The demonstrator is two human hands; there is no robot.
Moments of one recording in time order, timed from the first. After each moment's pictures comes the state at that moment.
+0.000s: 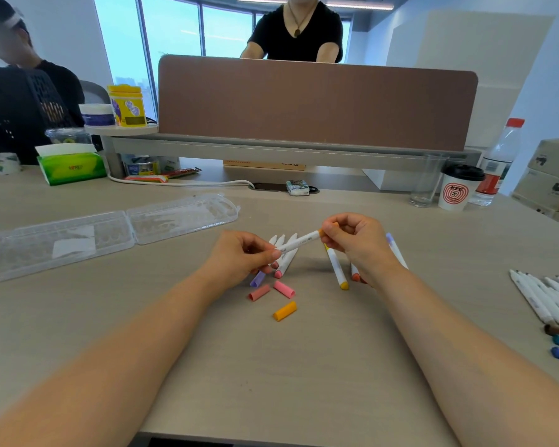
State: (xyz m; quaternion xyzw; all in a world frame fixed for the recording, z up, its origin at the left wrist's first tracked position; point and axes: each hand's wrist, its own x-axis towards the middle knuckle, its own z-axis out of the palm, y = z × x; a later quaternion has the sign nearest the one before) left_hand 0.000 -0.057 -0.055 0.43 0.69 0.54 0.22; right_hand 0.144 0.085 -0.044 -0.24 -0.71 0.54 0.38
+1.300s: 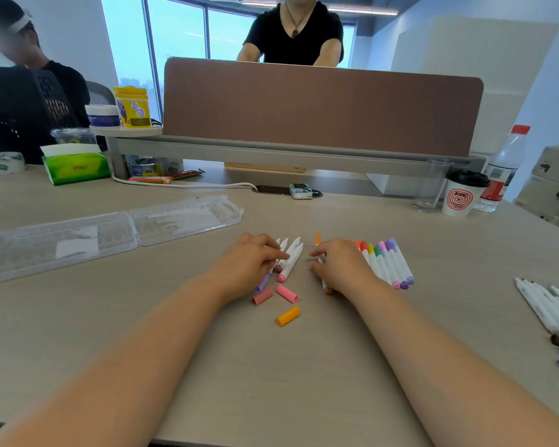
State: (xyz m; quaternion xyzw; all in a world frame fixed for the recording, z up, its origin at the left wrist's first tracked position) left_hand -0.016 -0.043 -0.064 0.62 0.77 0.15 -0.03; right_hand 0.119 0.080 -0.055 -0.36 -0.92 0.13 0.10
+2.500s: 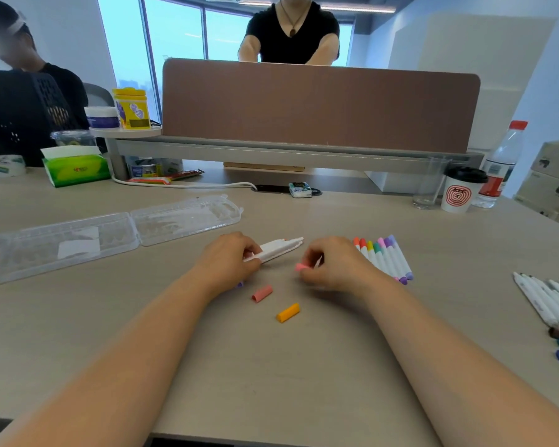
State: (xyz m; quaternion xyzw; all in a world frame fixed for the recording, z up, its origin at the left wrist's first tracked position) left_hand -0.023 -0.059 -0.058 0.50 0.83 0.24 0.03; right_hand 0.133 0.063 -0.045 -0.26 -0.94 0.19 0.13
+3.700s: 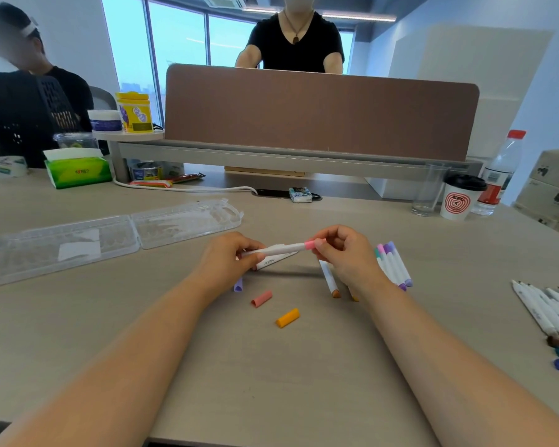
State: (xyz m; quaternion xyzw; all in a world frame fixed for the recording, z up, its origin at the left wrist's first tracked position) left_hand -0.023 -0.062 -0.059 0.50 0.78 0.37 0.02; right_hand 0.134 0.067 -0.049 -0.25 -0.75 0.50 0.36
